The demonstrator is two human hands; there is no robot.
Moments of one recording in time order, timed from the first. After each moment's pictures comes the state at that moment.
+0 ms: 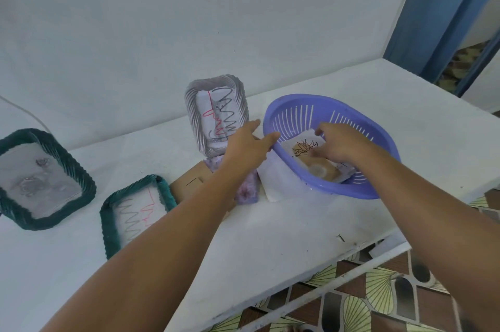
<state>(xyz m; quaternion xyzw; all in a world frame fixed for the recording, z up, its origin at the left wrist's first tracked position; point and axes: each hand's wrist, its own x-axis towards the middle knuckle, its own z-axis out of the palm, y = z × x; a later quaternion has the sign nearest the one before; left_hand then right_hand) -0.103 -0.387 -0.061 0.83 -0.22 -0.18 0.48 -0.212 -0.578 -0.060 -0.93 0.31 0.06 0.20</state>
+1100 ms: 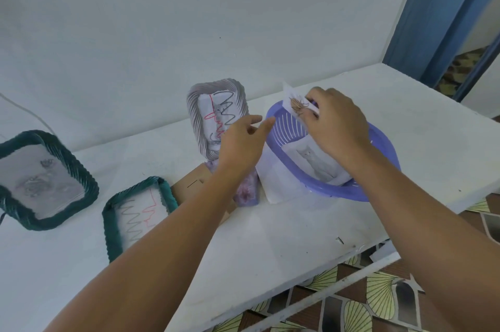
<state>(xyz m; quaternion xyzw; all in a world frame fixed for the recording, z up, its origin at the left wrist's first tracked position) -0.112 -0.378 -0.035 0.83 -0.23 -0.09 0.50 -0.209 -0.539 -0.018 -0.92 0.23 -0.28 0.12</state>
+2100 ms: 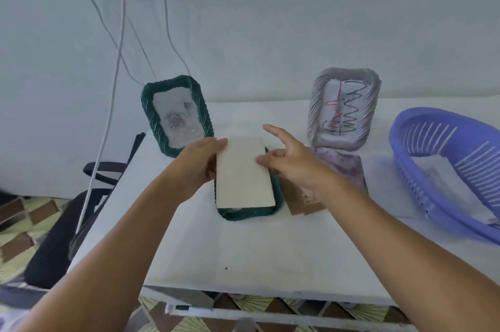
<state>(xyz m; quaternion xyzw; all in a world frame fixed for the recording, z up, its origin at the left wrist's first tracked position) -0.078 -0.090 -0.051 0.74 0.03 -0.21 0.64 -0.113 -0.315 -0.077 -0.74 0.02 0.10 0.67</state>
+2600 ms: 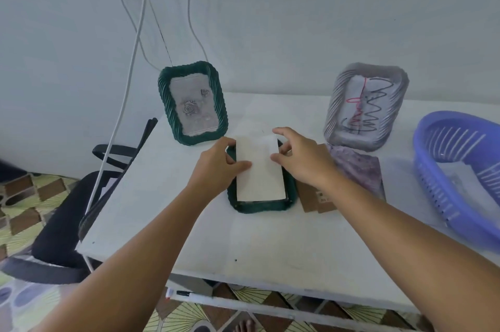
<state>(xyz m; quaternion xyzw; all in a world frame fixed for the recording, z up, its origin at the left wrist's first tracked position) -0.083 -0.092 -0.096 0.91 -0.01 -0.06 0.41 -0.090 -0.309 -0.096 -0.94 -0.01 0.02 0.34</state>
